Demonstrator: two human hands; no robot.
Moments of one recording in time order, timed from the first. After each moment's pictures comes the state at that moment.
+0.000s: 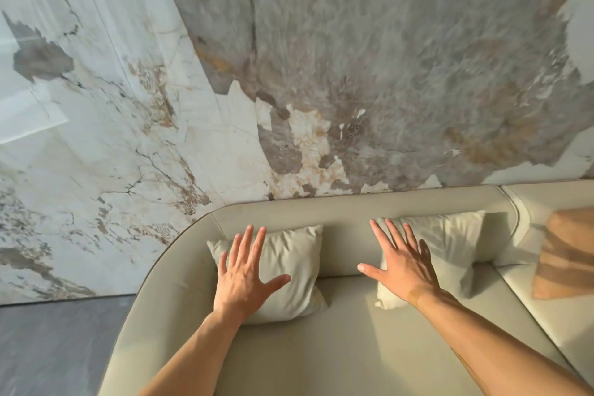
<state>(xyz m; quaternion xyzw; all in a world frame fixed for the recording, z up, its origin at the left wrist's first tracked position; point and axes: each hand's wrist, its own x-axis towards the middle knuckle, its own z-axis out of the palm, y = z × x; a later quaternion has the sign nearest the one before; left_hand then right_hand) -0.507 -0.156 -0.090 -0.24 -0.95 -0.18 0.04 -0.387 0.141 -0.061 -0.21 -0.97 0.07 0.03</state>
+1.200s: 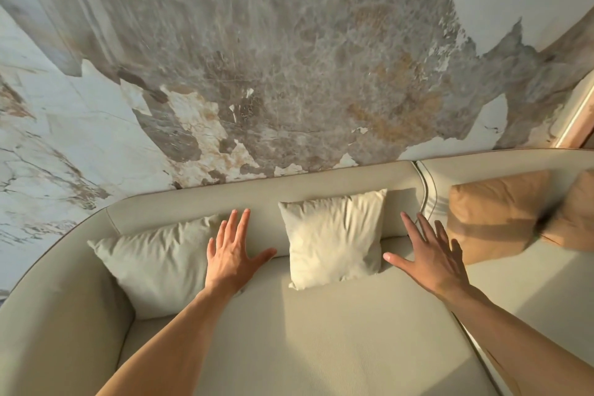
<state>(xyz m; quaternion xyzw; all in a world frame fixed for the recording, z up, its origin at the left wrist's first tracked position) -0.428 0.137 -0.103 -0.21 -0.95 -0.21 -0.04 -0.232 0.464 -0.079 -0.32 -0.94 0.09 -0.03</state>
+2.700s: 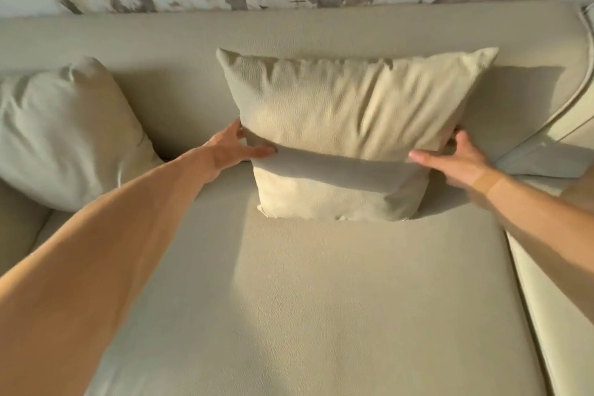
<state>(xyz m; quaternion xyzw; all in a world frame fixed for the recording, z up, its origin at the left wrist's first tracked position) -0.581 0.315 -0.406 -0.01 -0.84 -0.45 -0.30 -0.424 0.686 -0.413 -0.35 -0.79 0.50 -0.06</state>
